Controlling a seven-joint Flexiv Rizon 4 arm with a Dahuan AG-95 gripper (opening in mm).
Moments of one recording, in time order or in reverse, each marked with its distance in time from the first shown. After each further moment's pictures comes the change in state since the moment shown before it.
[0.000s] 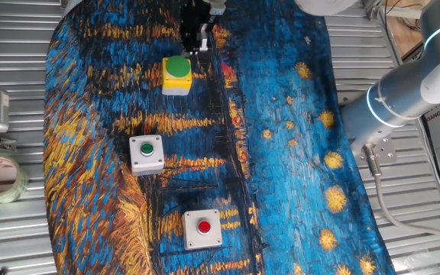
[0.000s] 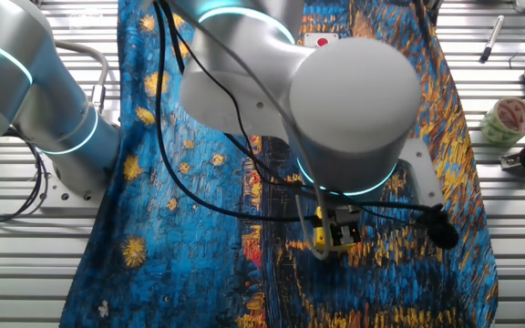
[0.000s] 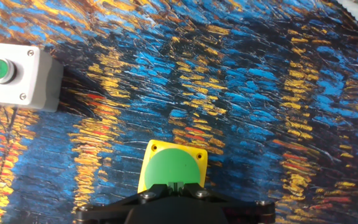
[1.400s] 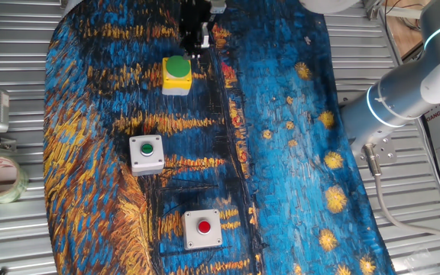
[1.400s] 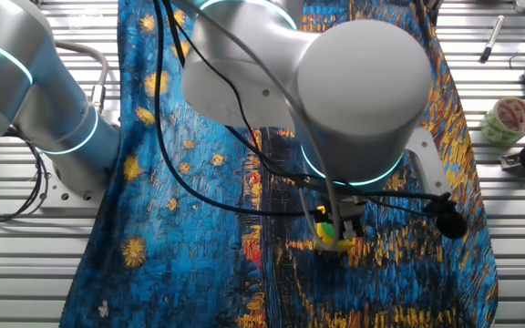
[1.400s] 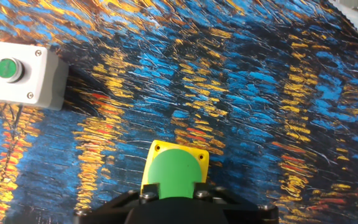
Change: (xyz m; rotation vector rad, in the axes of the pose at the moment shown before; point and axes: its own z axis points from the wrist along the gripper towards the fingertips) arm -0.003 0.003 -0.006 0.011 0.006 -0.025
